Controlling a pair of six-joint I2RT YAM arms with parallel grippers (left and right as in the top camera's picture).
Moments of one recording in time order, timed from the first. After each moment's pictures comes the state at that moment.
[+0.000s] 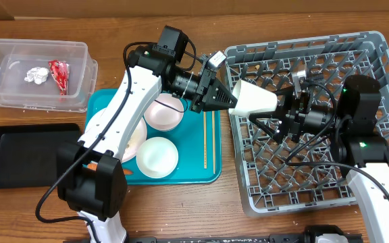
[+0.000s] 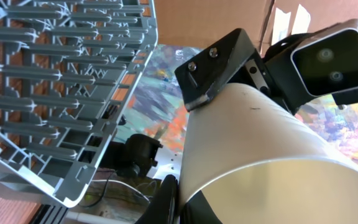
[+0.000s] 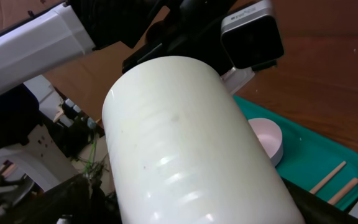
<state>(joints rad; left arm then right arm) -0.38 1.92 1.71 -1.08 1.37 -0.30 -0.01 1.14 0.90 -0.26 -1.24 0.12</state>
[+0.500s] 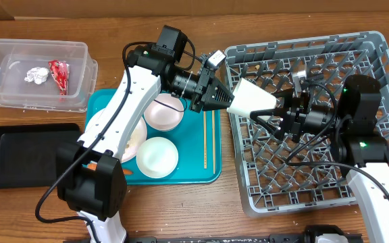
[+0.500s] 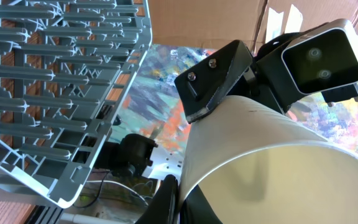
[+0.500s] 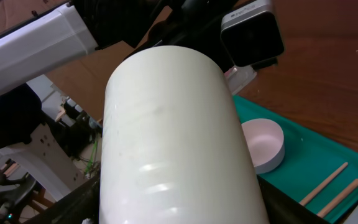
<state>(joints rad) -0.38 1.92 1.71 -1.08 1.40 -0.30 -0.01 1.14 0.90 -0.25 -1.25 0.12</state>
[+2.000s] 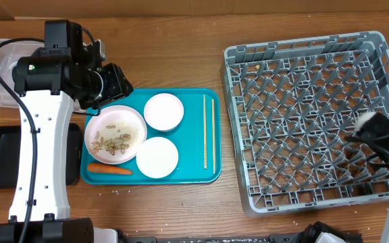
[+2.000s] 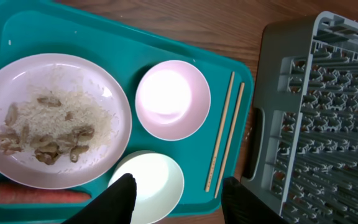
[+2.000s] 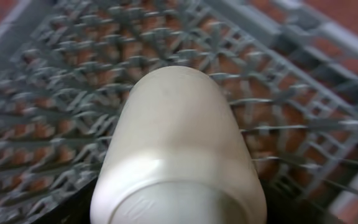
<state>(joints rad) 0.03 1.60 1.72 -1.31 0.32 -0.32 -0.48 1.11 1.08 -0.97 0.03 0.30</state>
